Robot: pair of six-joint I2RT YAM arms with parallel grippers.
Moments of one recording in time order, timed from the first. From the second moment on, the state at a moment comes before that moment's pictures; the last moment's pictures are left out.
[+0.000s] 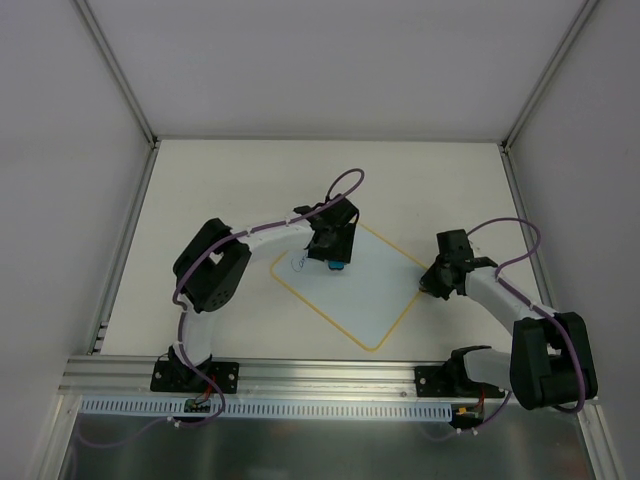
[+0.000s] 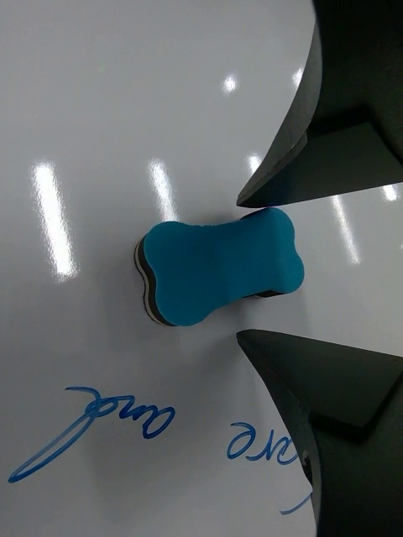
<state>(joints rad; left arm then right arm) -0.81 1.99 1.42 -0.53 -0.10 -0.59 0.20 1.23 0.56 -0.47 0.07 0.86</state>
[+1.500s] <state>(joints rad) -0.72 2.03 1.47 -0.54 -0.22 -0.56 0.20 1.24 0.56 -0.46 0.07 0.86</state>
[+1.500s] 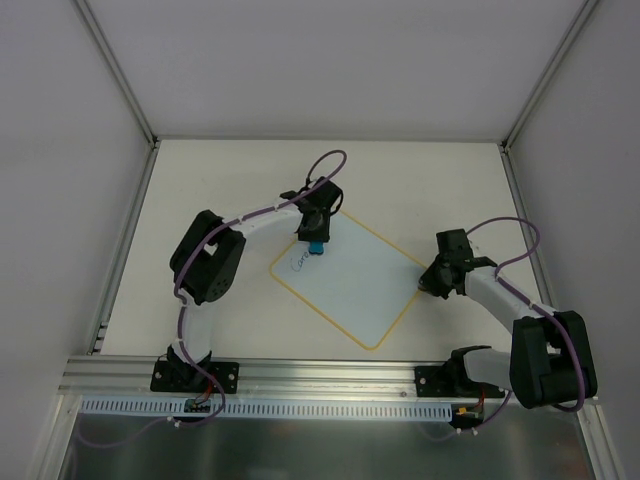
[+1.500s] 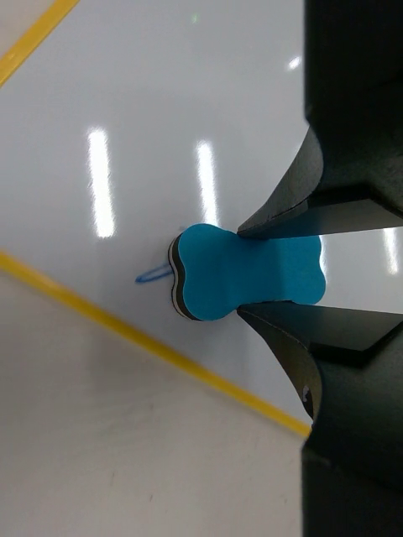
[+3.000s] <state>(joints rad) -0.56 2.11 1.61 -0.62 -0.06 -0.42 0.20 1.24 0.56 -0.45 0.07 0.85</state>
